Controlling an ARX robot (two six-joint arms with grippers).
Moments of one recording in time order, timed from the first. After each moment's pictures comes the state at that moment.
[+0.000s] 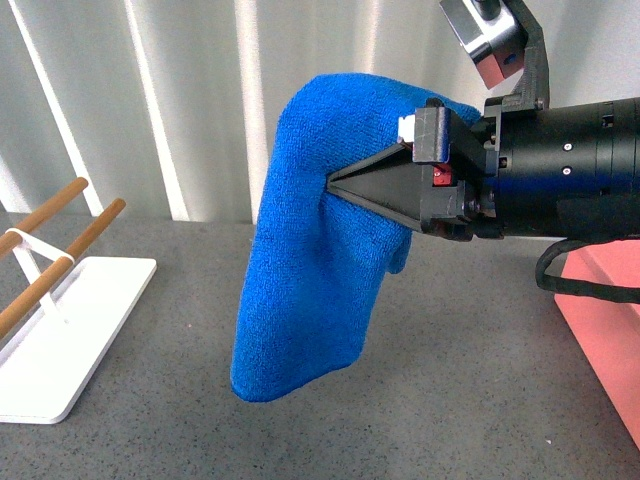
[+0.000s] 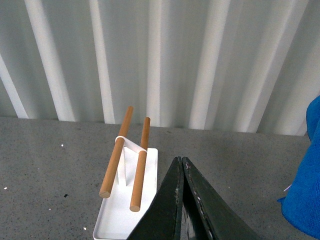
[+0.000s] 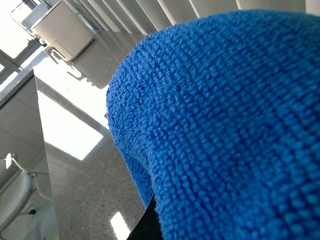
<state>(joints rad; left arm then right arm) 0.00 0.33 0.02 0.34 0.00 -0.01 0.33 1.70 0.80 0.57 -0.72 0.32</state>
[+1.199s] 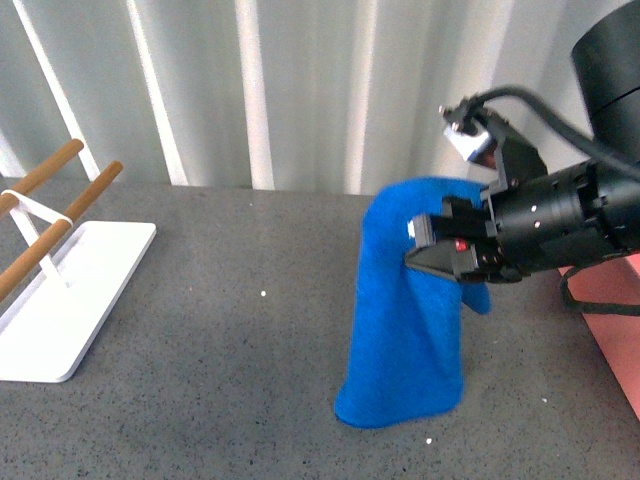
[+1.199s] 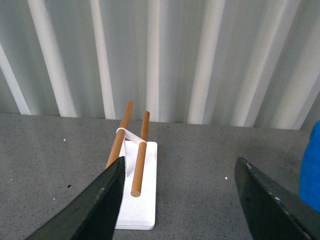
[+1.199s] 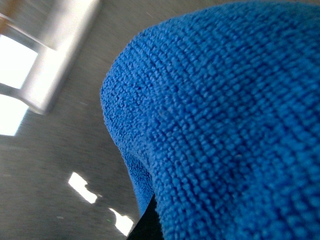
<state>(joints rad) 0.00 0.00 0.02 0.00 0.00 -0.01 0.24 1.92 0.98 0.11 -0.47 0.09</state>
